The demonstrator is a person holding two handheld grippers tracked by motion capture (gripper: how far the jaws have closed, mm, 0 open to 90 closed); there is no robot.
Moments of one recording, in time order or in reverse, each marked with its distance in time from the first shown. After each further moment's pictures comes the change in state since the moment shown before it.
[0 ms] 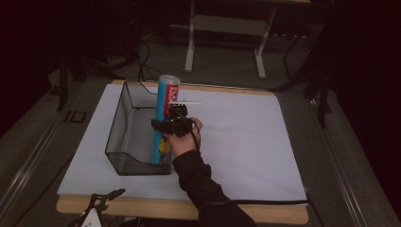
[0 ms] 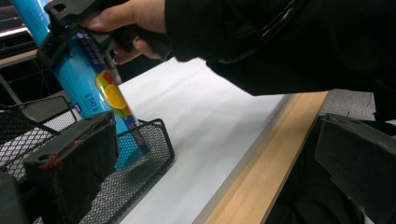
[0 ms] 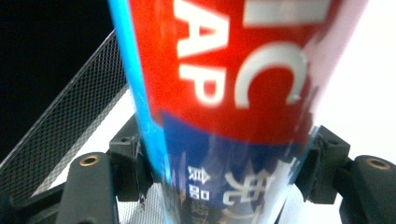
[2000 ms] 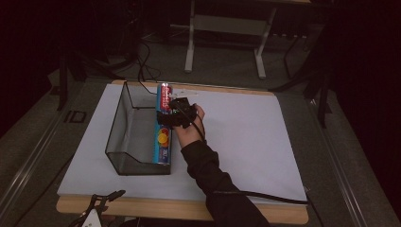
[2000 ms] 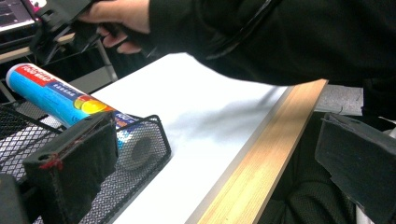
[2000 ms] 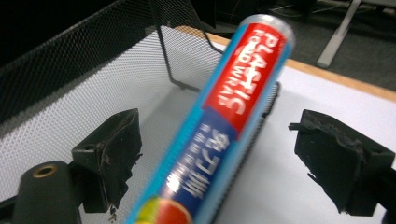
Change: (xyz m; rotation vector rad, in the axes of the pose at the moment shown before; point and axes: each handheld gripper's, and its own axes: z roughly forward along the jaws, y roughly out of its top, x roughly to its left) left arm 0.000 0.000 -0.001 0.016 -0.016 0.003; right arm -0.017 0.022 0.007 -0.071 -0.146 -0.273
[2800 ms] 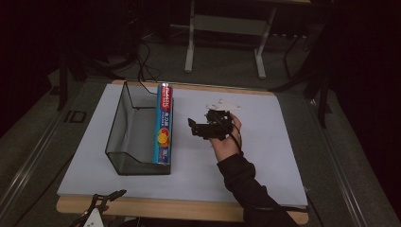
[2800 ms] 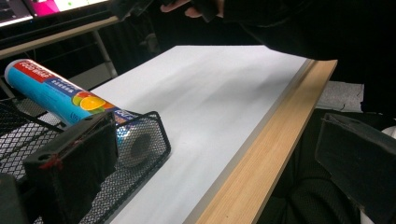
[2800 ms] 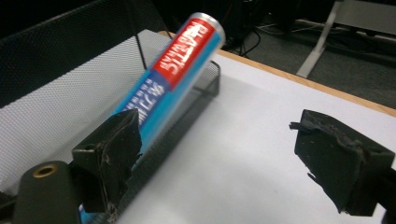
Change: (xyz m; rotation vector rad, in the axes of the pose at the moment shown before) left arm 0.000 -0.001 0.002 0.014 0.001 0.000; right arm -0.060 -0.038 -0.082 -0.073 -0.013 -0.038
